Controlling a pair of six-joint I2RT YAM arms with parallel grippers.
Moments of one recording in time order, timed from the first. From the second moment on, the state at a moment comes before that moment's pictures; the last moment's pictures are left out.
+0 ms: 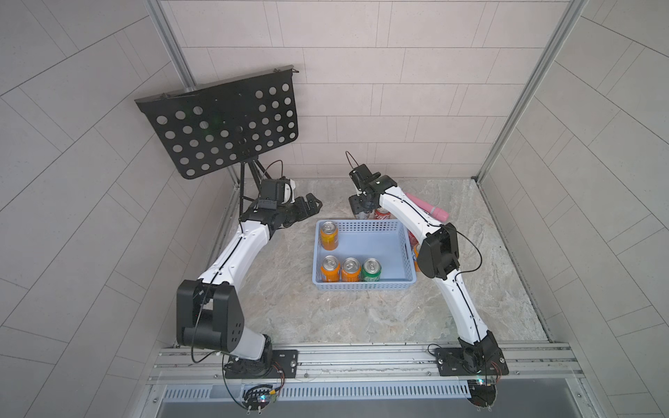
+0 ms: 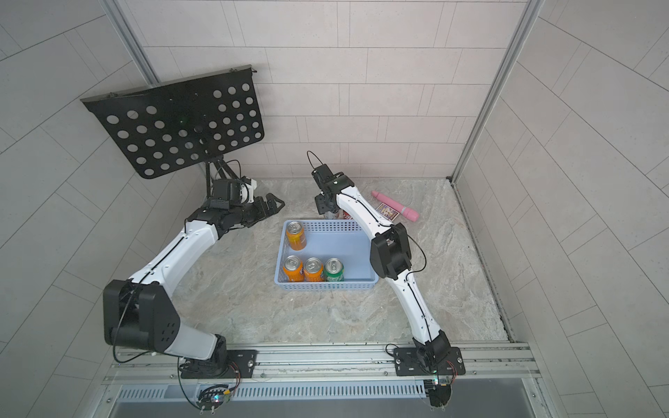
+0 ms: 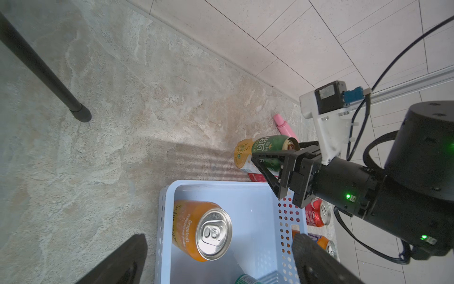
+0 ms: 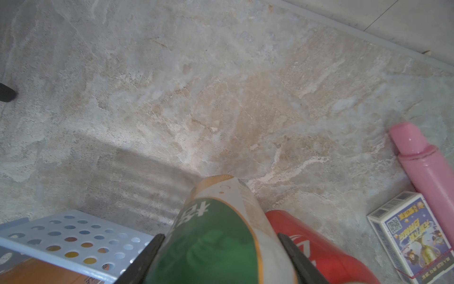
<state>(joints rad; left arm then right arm) -0.13 1.49 1.22 -0.44 0.40 -0.53 0.52 2.44 2.44 -1.04 0.17 0.23</state>
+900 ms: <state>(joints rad) -0.13 1.48 1.22 -0.44 0.40 -0.53 0.53 2.45 2.33 -0.99 0.15 0.25</state>
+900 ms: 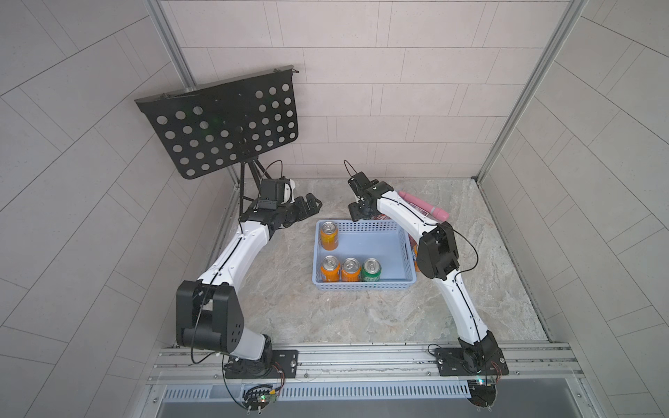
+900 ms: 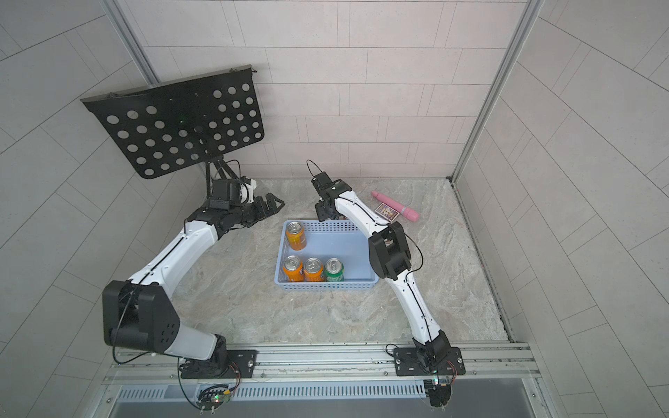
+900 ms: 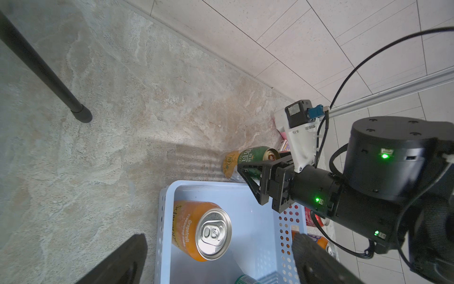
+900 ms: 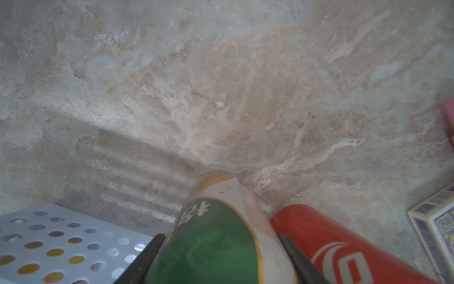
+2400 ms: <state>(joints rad) -0.13 1.48 1.22 -0.51 0.27 -0.47 0.54 1.73 1.72 -0.69 0.12 0.23</state>
